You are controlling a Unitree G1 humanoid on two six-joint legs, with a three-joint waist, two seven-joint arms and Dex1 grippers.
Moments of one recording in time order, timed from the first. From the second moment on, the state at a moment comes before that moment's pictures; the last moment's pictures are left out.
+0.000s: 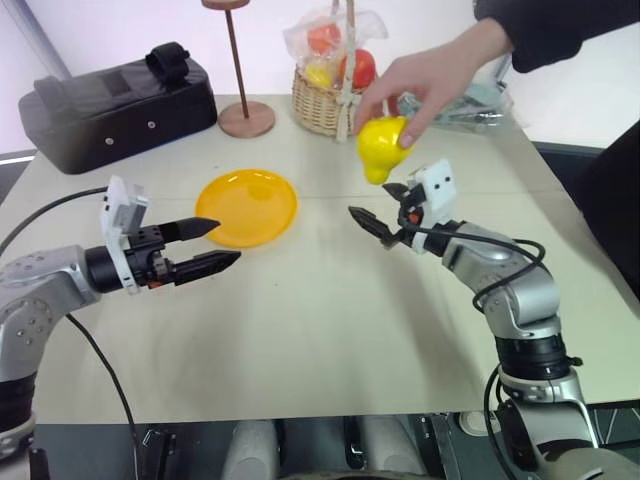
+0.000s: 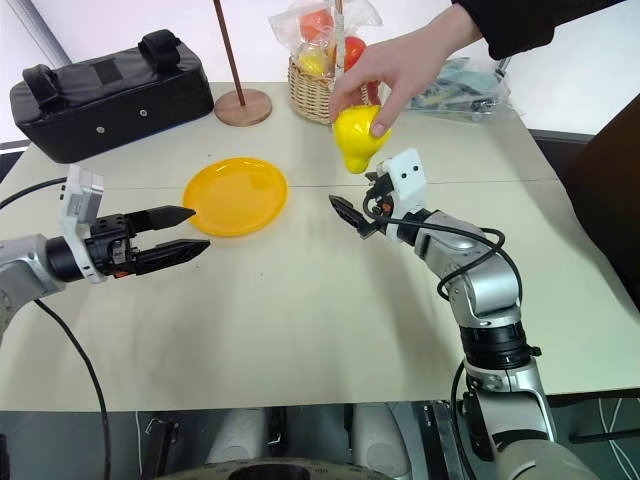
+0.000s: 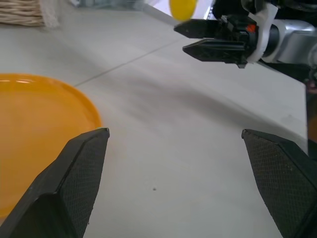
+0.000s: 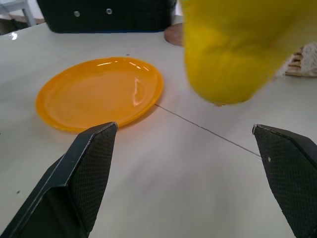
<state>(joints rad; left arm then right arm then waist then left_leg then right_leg) -0.22 0.87 0.33 -0.30 -0.89 0.80 -0.91 -0.53 -0.38 0.01 -0.17 0.38 0.67 0.47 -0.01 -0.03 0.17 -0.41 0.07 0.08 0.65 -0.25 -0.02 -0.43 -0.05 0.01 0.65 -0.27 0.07</state>
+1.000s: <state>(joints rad) -0.11 0.82 0.36 -0.33 -0.84 0.77 -0.79 -0.64 -0.33 0.02 -0.12 0.39 0.71 0.45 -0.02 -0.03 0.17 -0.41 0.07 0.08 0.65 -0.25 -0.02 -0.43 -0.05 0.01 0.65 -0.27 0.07</state>
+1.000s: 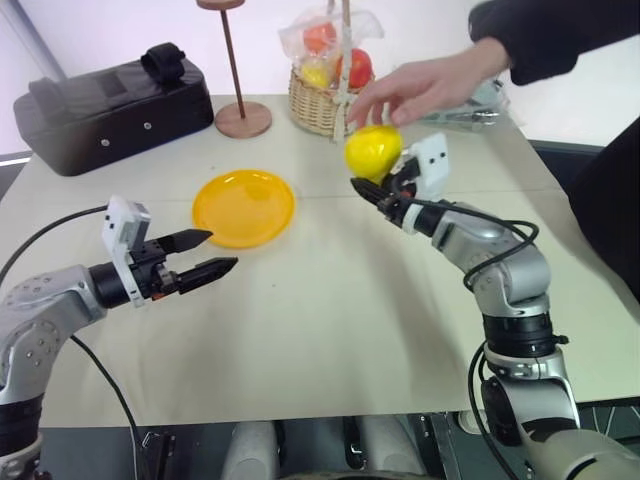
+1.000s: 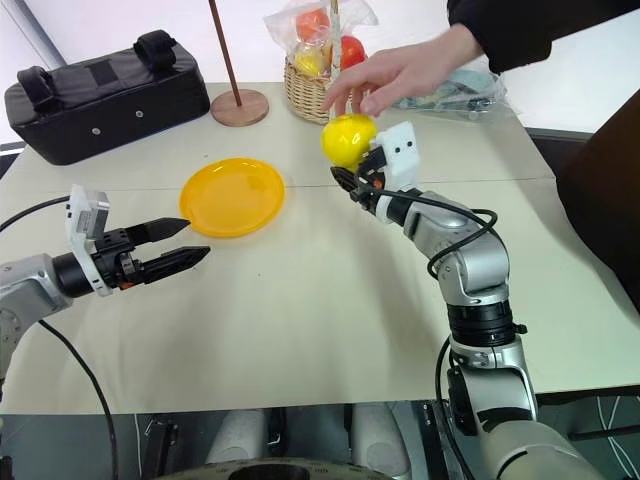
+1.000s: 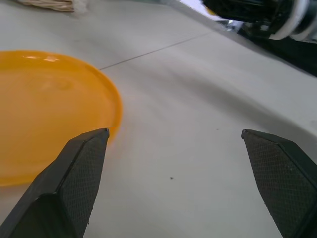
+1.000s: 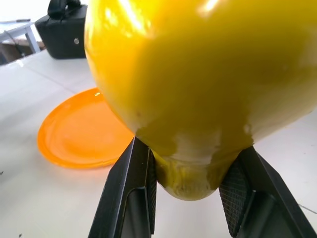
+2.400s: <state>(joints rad) 0.14 0.71 0.59 -0.42 -0.78 0.73 -0.56 -1.09 0.15 0.09 0.94 0.13 0.16 0.49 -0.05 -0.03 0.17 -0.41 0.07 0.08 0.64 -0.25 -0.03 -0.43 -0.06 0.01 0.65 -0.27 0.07</state>
